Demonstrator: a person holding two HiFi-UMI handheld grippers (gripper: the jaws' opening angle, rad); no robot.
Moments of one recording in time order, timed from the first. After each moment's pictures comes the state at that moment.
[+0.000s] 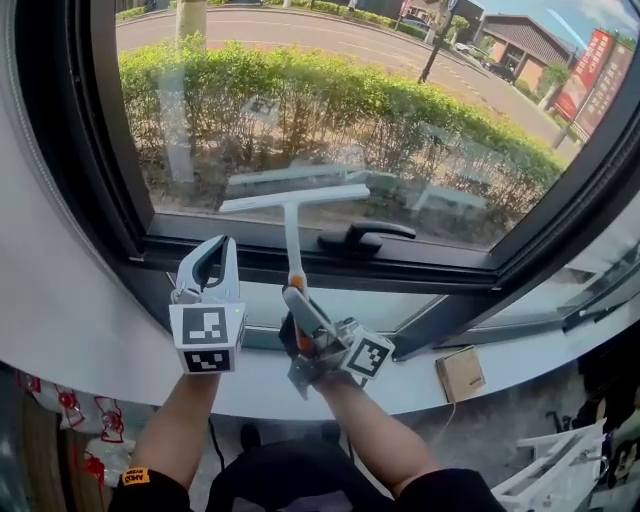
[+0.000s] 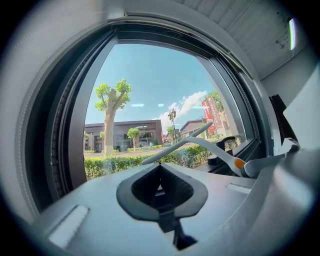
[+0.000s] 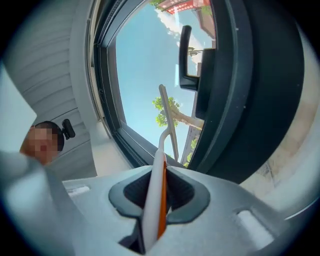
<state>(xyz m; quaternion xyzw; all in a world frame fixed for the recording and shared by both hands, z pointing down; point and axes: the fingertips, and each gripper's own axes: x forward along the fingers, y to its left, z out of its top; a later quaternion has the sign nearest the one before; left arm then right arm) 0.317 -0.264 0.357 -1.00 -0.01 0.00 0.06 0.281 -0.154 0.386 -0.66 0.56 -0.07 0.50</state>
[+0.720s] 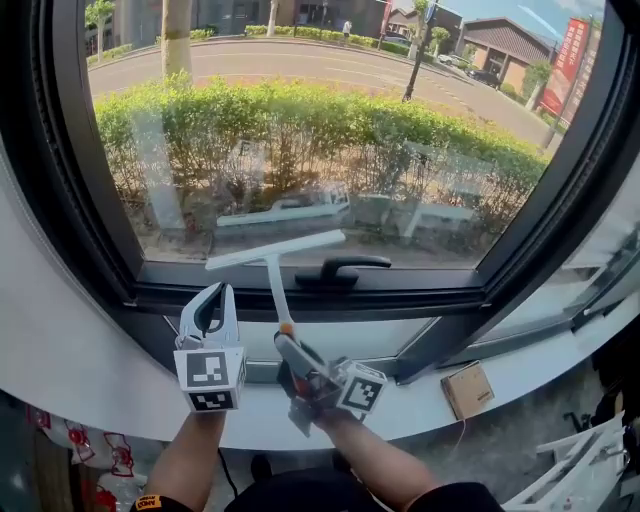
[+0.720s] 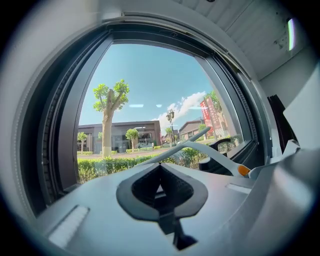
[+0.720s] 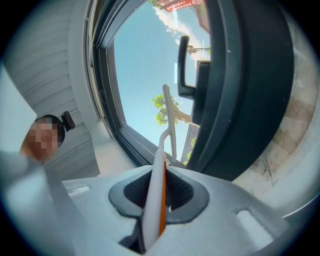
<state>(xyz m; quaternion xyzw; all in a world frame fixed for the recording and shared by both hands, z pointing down) 0.321 -0.238 0.364 -1.00 -0.02 0.01 0.06 0.272 -0.137 0.400 -0.66 0.56 -0.09 0.50</state>
